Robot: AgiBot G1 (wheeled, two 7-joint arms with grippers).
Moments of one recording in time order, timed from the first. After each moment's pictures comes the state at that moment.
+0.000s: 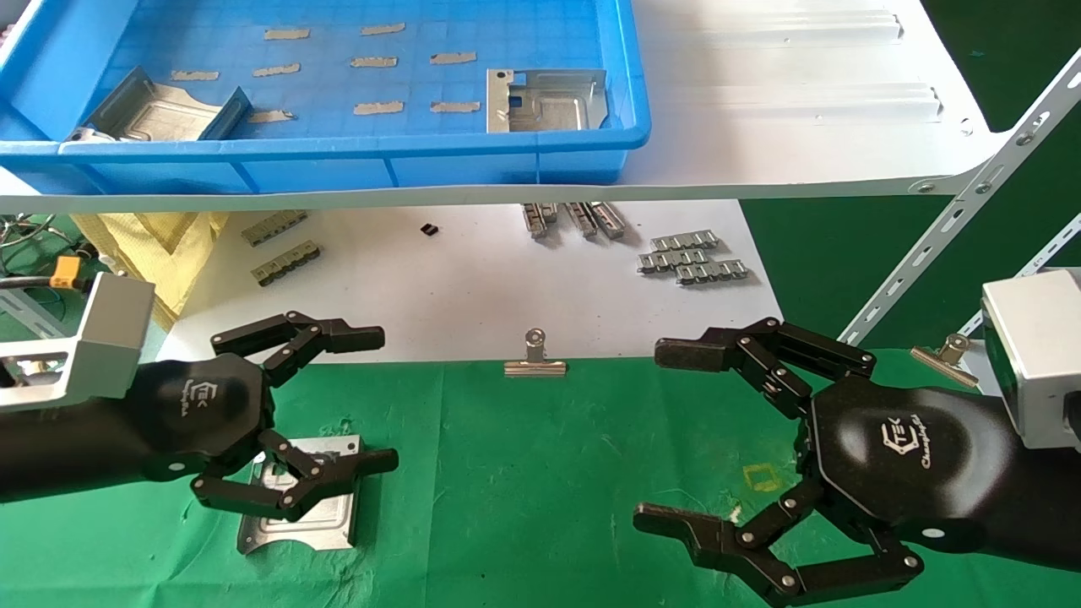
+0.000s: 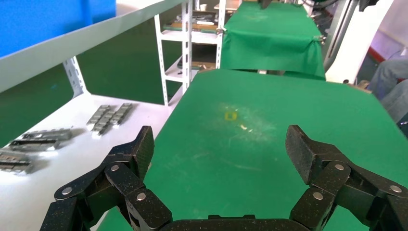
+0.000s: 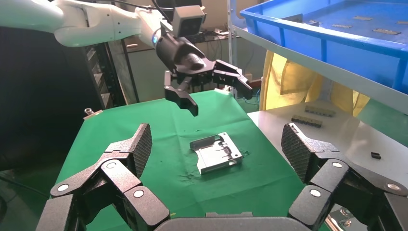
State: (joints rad) left arm -1.34 0.69 0.64 -0.80 0.72 1.55 0.12; right arm 1.09 -0.56 -0.38 1.24 -0.64 -1.44 0.12
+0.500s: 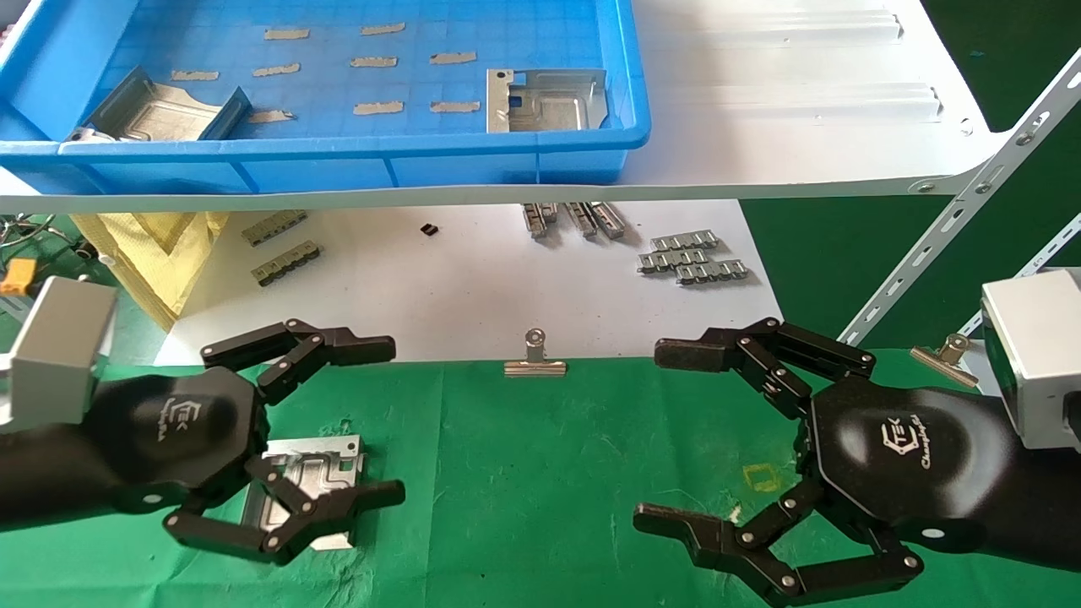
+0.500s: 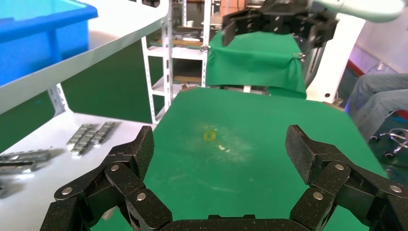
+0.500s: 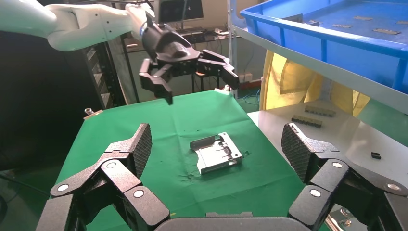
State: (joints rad) left arm -1.21 0.65 0.47 -1.03 0.73 1.52 -0.03; right arm 1.09 -0.56 -0.38 1.24 -0.64 -1.44 0.12
